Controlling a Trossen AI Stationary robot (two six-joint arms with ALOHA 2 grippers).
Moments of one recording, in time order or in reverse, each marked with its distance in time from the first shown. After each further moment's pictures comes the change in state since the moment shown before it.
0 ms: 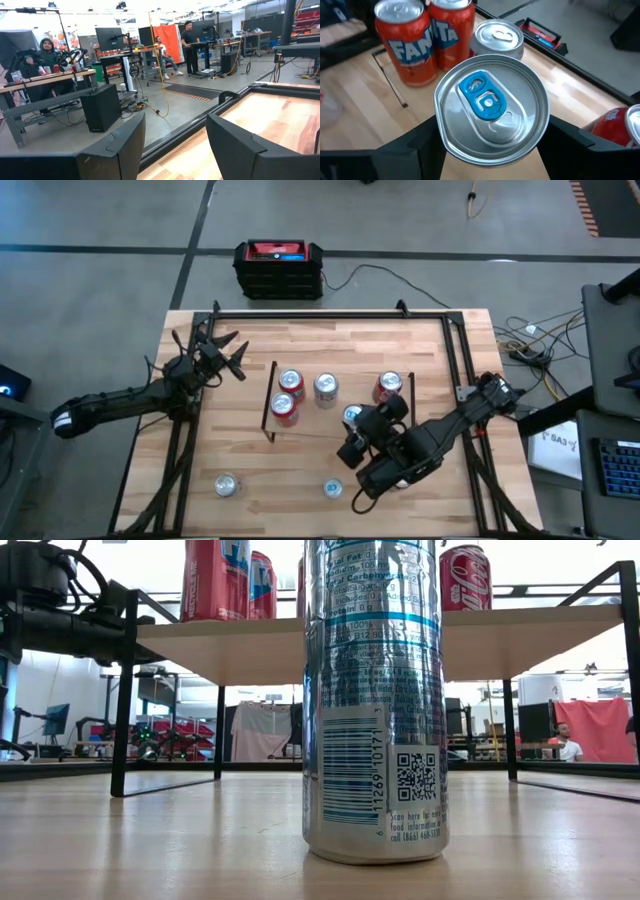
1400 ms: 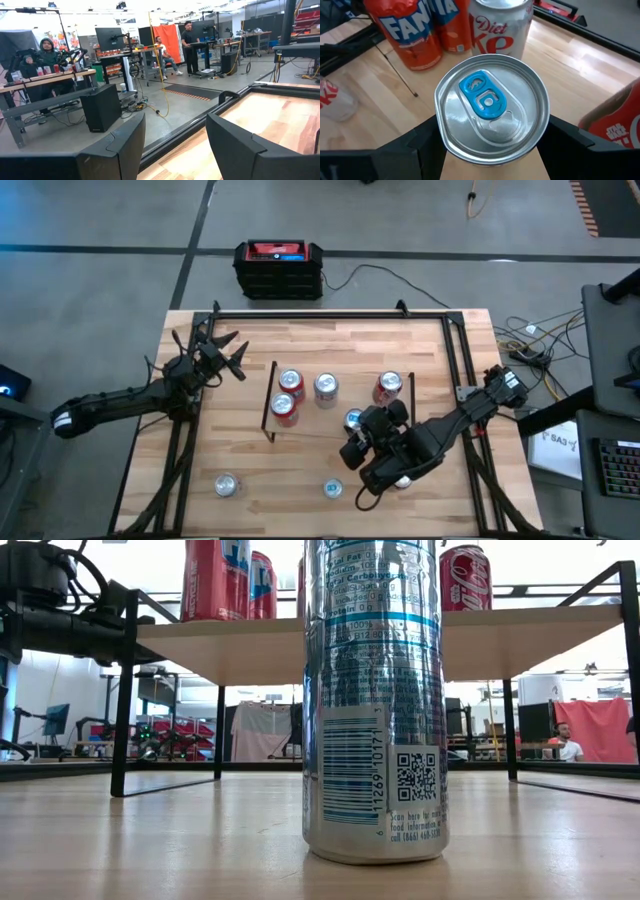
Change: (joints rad) left arm 0.000 0.000 0.000 0.000 0.000 0.000; right arm -0.003 -0.084 -0.213 0.187 -0.084 0.067
